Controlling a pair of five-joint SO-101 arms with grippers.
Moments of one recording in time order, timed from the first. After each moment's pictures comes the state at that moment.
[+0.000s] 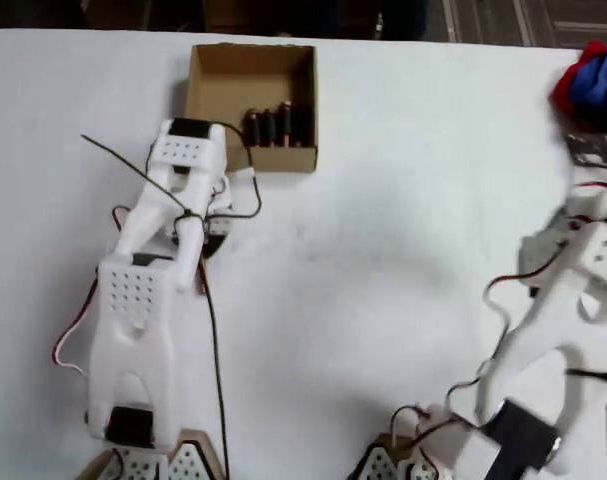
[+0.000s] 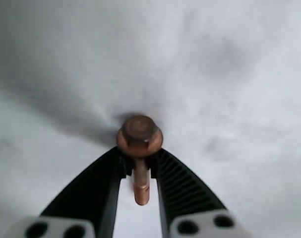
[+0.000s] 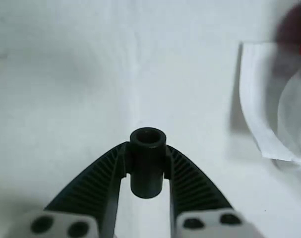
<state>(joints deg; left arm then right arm) -0.2 53.3 -35.0 101.0 19.2 27.8 -16.0 9.7 91.3 29.5</state>
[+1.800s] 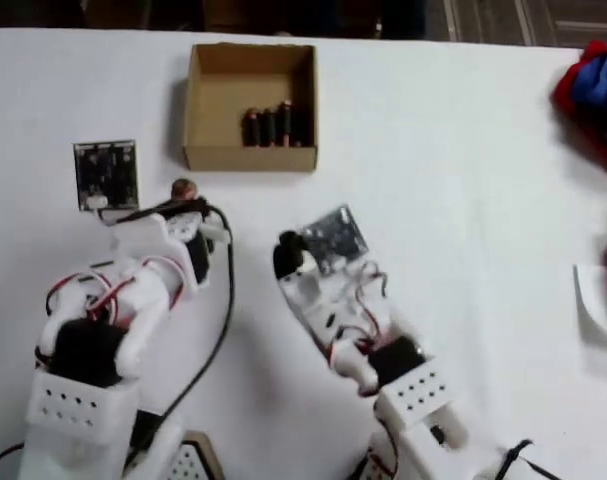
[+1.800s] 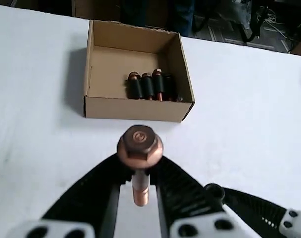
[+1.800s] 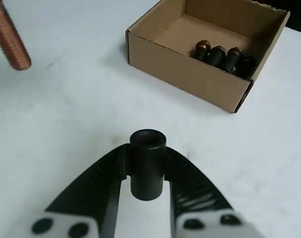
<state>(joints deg) 6.0 -63.0 44.5 57.2 18.3 -34.2 -58.0 79.6 13.9 4.1</state>
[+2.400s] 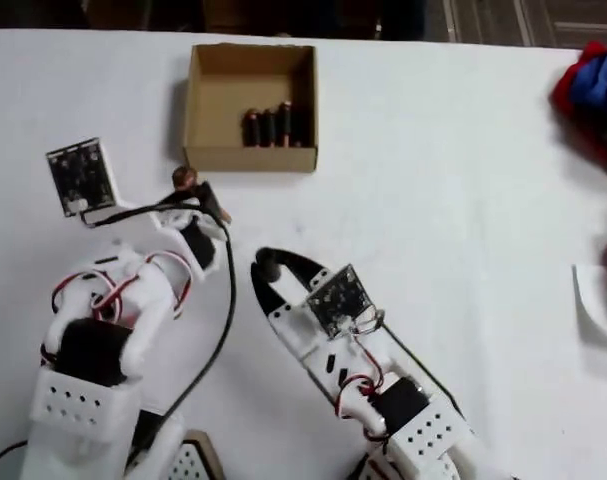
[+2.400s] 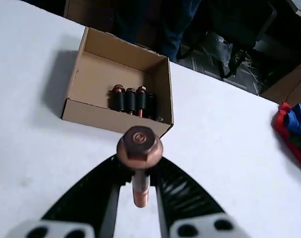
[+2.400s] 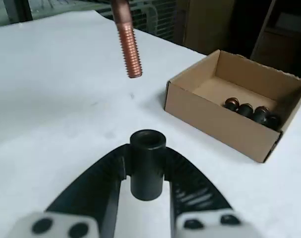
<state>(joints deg) 7.6 -63.0 45.2 53.2 31.5 -41.5 -79.0 93.6 7.5 5.5</state>
